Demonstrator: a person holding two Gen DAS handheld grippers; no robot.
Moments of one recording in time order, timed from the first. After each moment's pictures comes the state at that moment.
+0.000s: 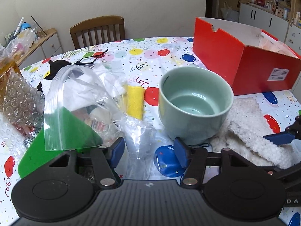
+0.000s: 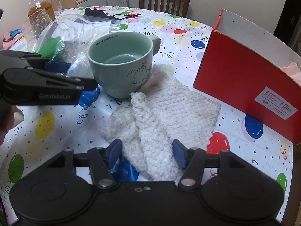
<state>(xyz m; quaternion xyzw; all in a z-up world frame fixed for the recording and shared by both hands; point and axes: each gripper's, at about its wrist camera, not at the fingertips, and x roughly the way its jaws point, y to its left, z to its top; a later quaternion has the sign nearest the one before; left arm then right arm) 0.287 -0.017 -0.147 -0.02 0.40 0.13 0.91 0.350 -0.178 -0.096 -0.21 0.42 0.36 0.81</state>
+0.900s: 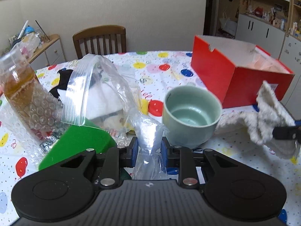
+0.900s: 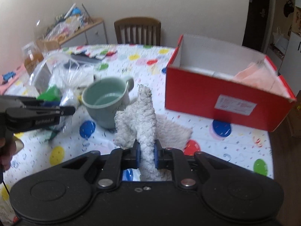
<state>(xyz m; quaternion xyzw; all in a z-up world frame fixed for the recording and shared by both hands) 0.257 -0.013 -0.107 -0.03 0.37 0.13 0.92 0.336 -0.224 -0.042 -0.11 0.38 0.32 0.86</state>
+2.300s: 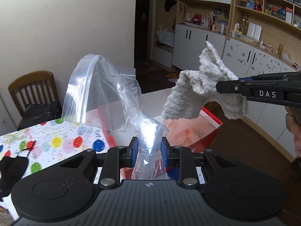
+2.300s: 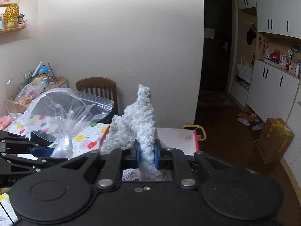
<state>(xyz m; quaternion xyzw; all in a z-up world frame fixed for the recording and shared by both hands) 0.388 -0.135 0.014 0.00 0.34 -0.06 0.94 0.440 -0.324 0.087 -0.05 0.24 0.25 0.94</state>
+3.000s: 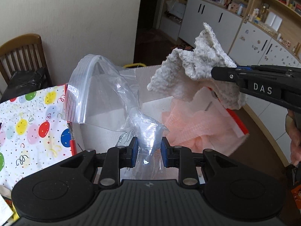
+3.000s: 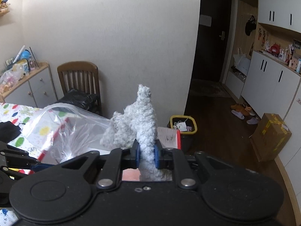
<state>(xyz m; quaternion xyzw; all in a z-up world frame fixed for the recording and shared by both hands) 0.512 -0.161 -0.062 -0.05 0.44 -0.04 0.90 0.545 -0.319 0.039 -0.09 0.28 0.22 0.93</state>
